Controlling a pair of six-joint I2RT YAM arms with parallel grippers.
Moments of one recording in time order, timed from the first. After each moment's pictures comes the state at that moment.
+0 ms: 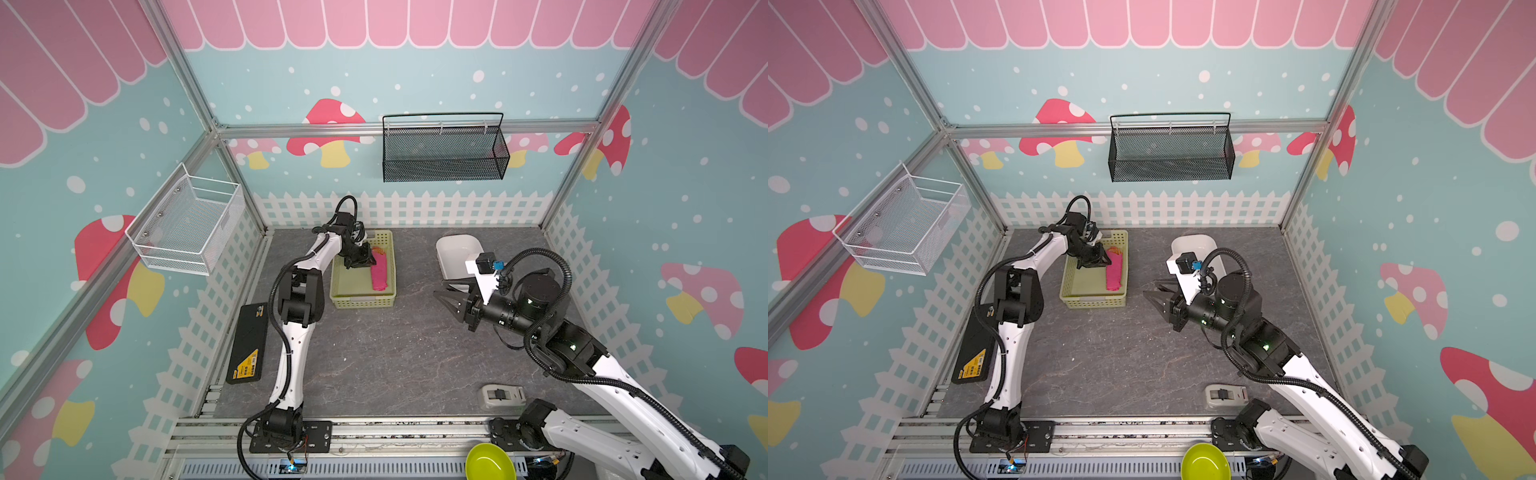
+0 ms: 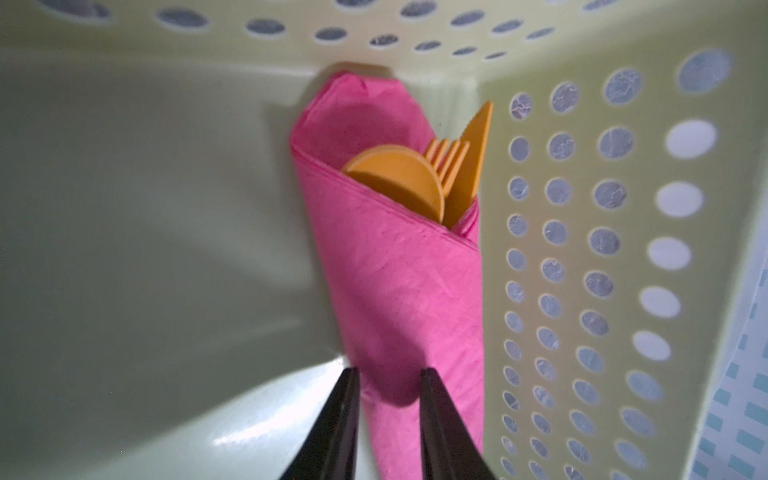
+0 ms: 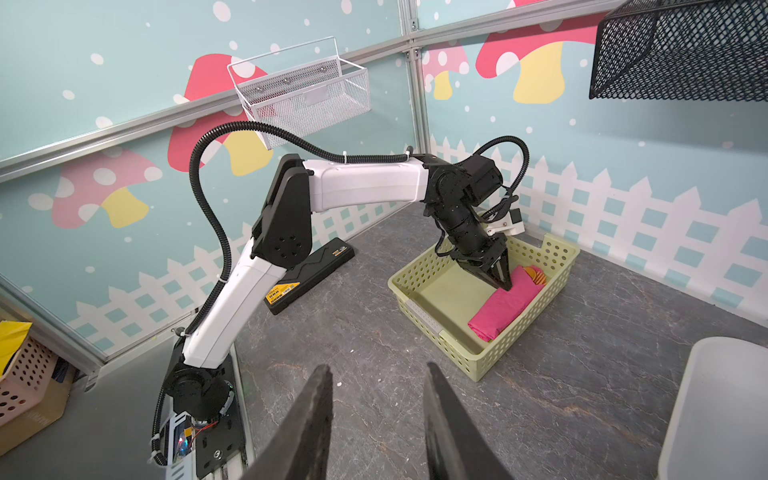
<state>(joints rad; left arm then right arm) -0.16 2.52 2.23 -0.93 0.50 -0.25 0.69 0.86 0.97 -0.23 -0.34 0.16</state>
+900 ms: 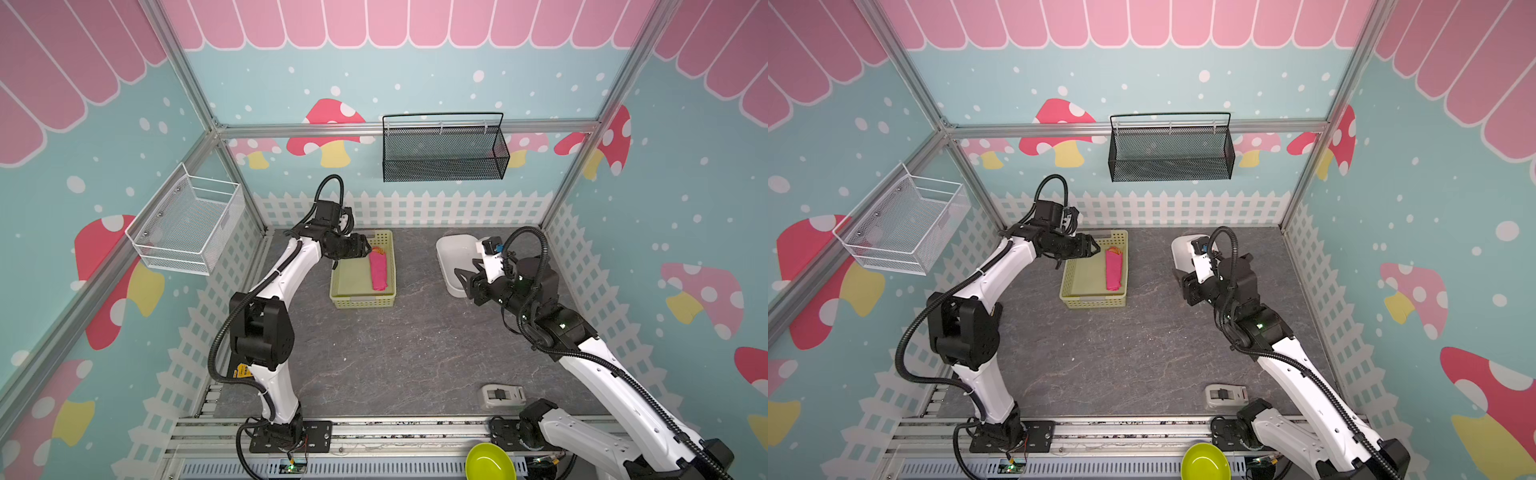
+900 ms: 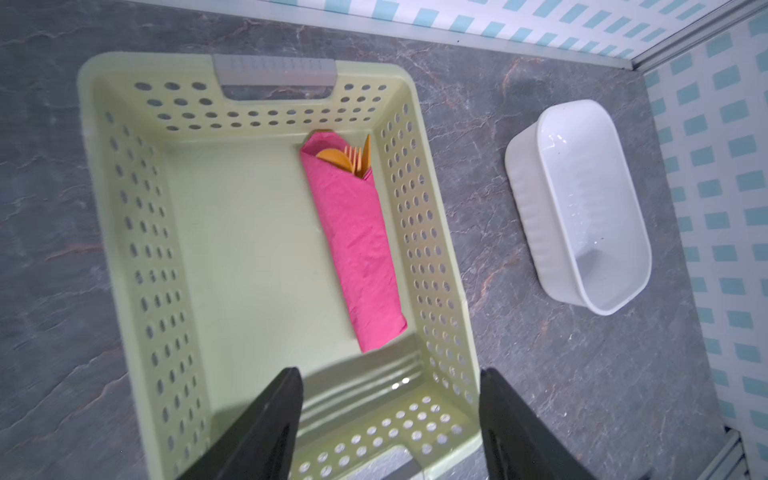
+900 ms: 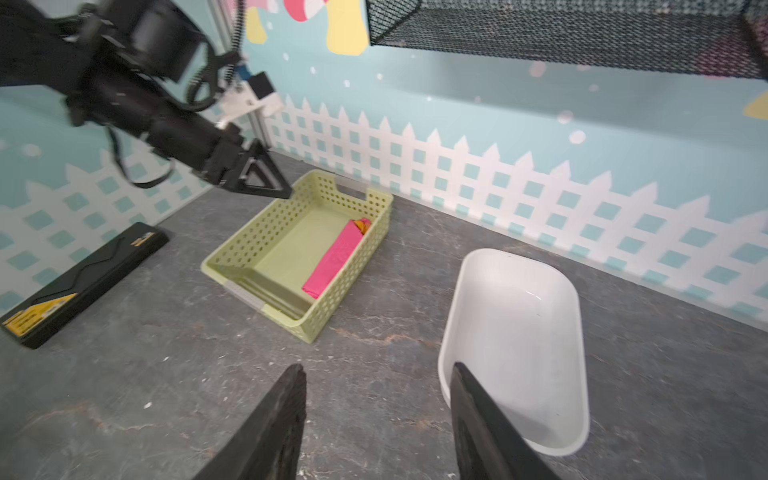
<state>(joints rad) -0.19 1.84 1.67 -0.74 0.32 -0.22 0.45 0.98 0.99 -0.31 -0.07 0.00</state>
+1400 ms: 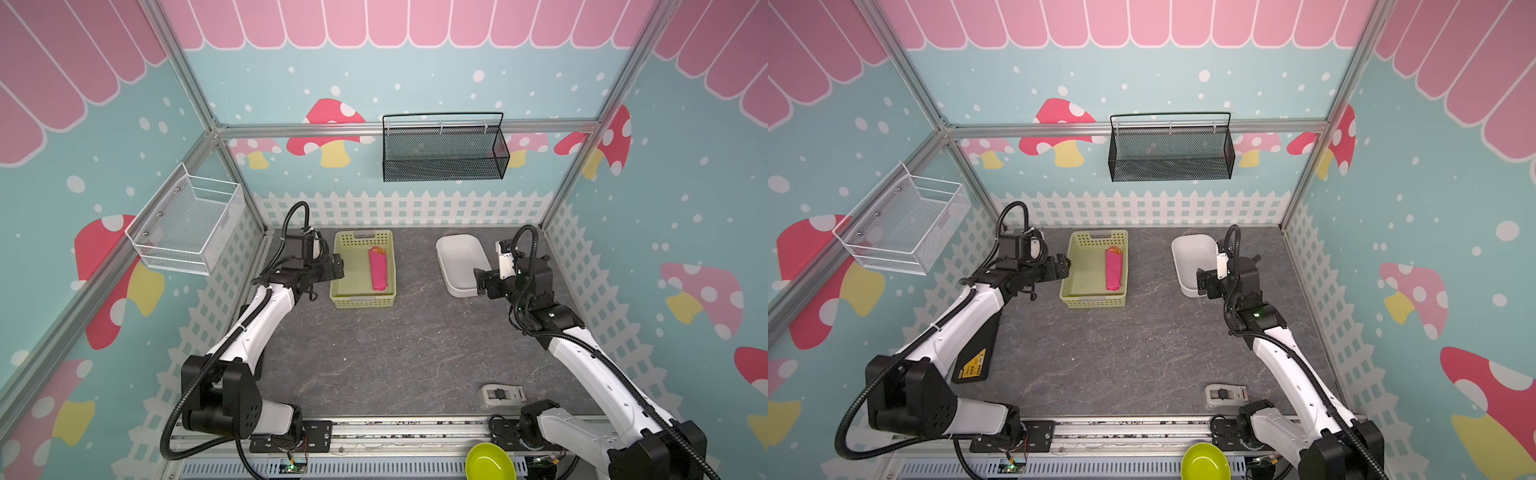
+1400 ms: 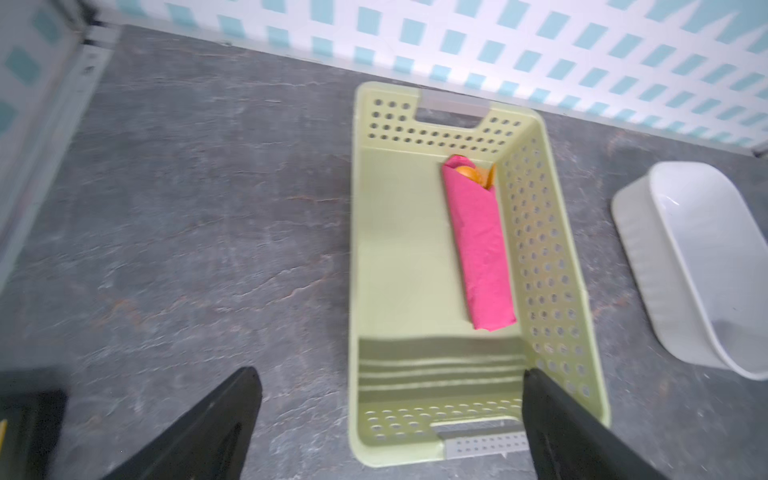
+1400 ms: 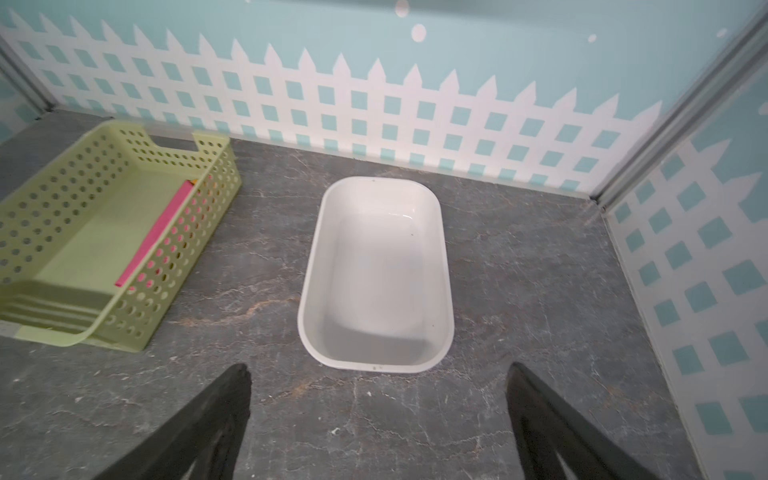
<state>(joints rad) -0.11 1.37 1.07 -0.41 0.00 -0.27 0.25 1.07 0.85 -0.22 0.11 -0.01</state>
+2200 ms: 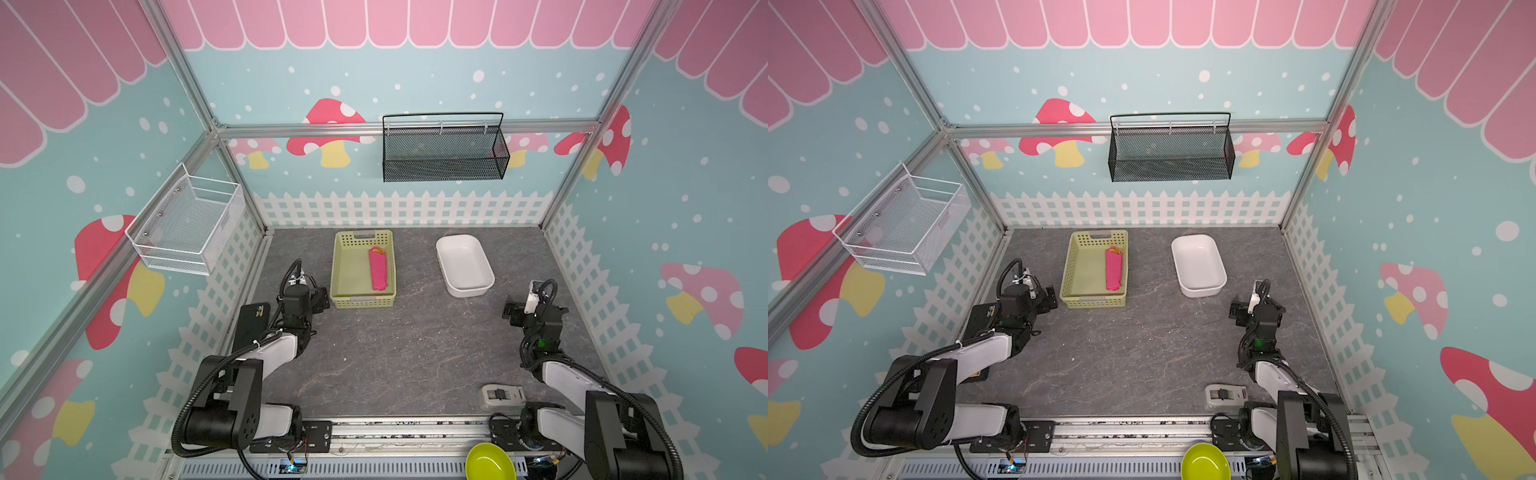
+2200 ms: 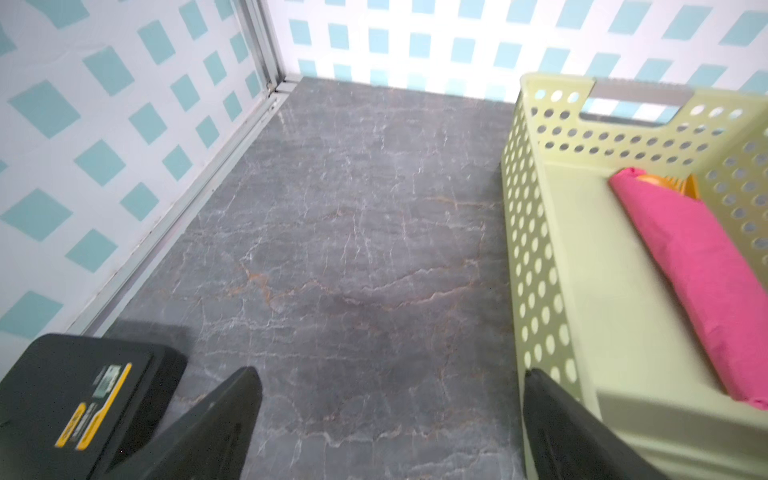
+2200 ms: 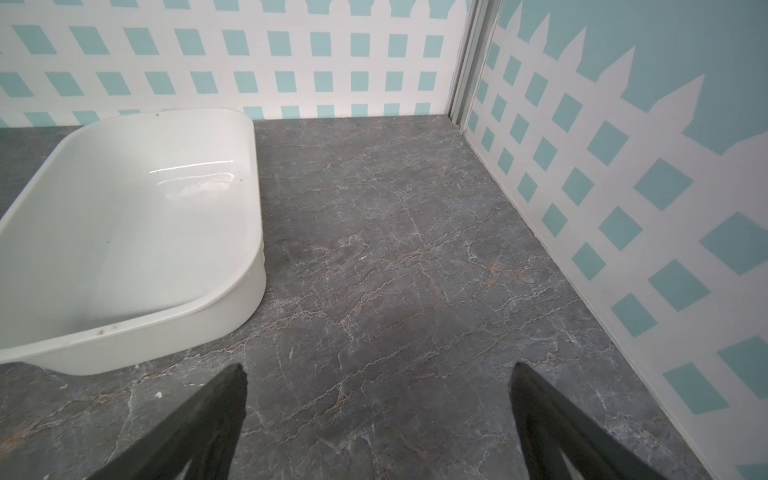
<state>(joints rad) -0.06 1.37 0.46 0.46 -0.24 -0.15 -0.07 1.17 0.22 0.64 0.14 -0.01</state>
